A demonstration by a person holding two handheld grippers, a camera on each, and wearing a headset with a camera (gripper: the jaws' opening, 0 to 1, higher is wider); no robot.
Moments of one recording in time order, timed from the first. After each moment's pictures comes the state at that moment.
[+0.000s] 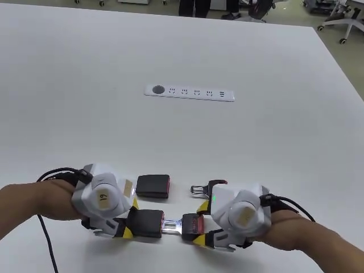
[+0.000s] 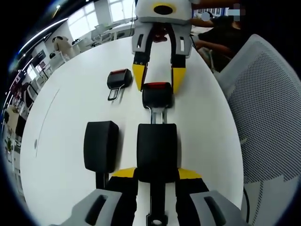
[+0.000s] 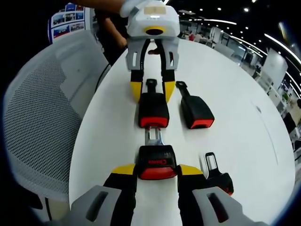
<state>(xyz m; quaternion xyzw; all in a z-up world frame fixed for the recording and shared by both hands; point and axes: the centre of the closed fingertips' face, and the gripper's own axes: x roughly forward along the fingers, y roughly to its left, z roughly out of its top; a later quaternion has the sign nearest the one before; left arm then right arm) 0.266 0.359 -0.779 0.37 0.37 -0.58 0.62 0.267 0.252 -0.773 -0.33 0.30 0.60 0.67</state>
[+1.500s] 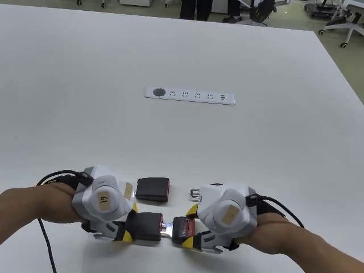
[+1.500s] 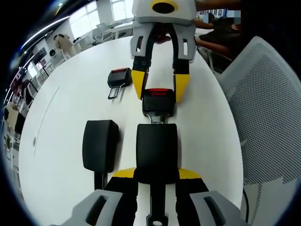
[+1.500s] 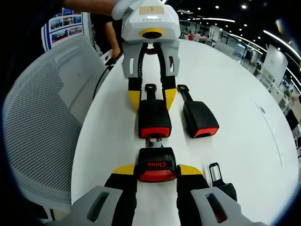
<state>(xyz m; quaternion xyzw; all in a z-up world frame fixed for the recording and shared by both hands) 0.266 0.359 -0.782 0.36 0.38 -0.58 0.62 0.266 0.271 -0.772 -0.31 0.31 0.60 0.67</state>
